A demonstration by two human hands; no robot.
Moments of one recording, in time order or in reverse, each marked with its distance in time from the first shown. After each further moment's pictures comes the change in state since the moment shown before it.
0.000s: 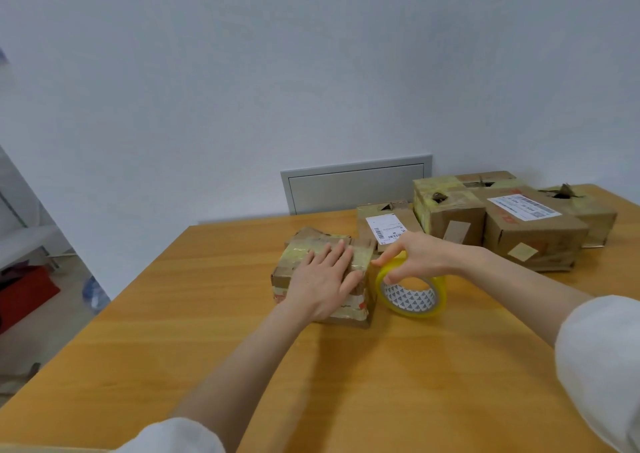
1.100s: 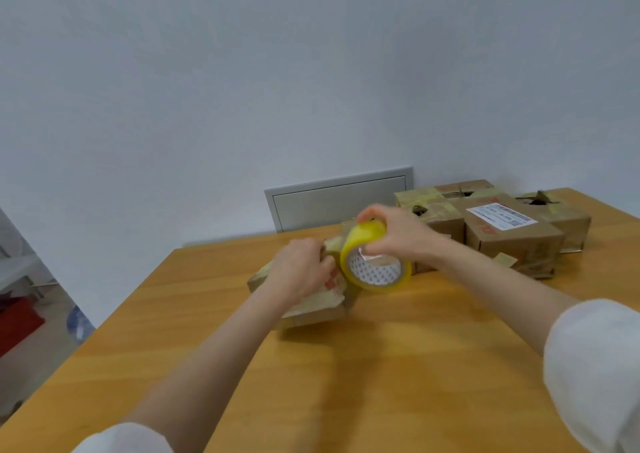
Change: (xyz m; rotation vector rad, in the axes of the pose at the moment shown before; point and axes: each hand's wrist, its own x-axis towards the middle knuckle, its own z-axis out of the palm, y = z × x) left_hand 0.025 0.012 -0.056 -0.092 0.273 -0.121; right_hand -0.010 -0.023 -0.035 0.218 0.365 -0.039
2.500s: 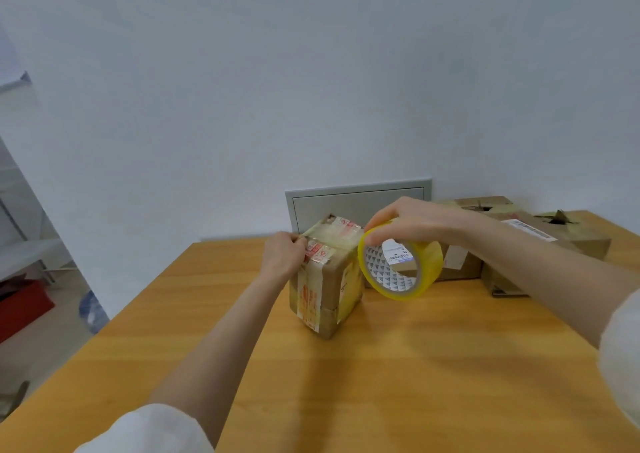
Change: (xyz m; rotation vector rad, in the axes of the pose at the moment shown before) left_hand 0.001 -0.054 -0.012 -0.610 0.107 -0.454; right_hand 0.000 -0.061 -0.023 -0.182 -0.226 0.081
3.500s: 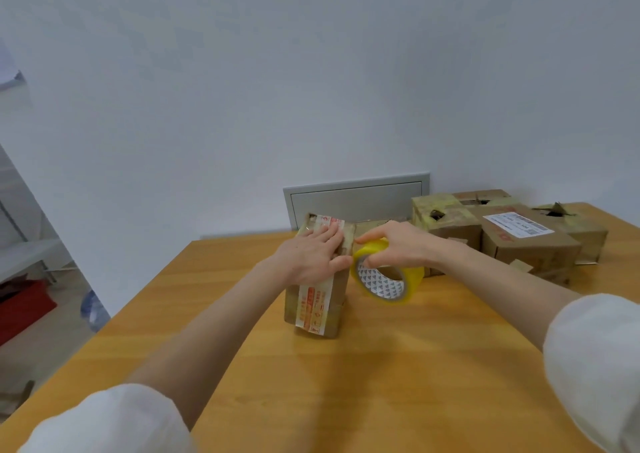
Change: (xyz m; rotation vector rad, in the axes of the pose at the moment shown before) left_hand -0.024 0.030 -0.001 0.920 -0.459 0.513; right_hand 0.019 0.028 0.048 -0.118 0.047 -0.034
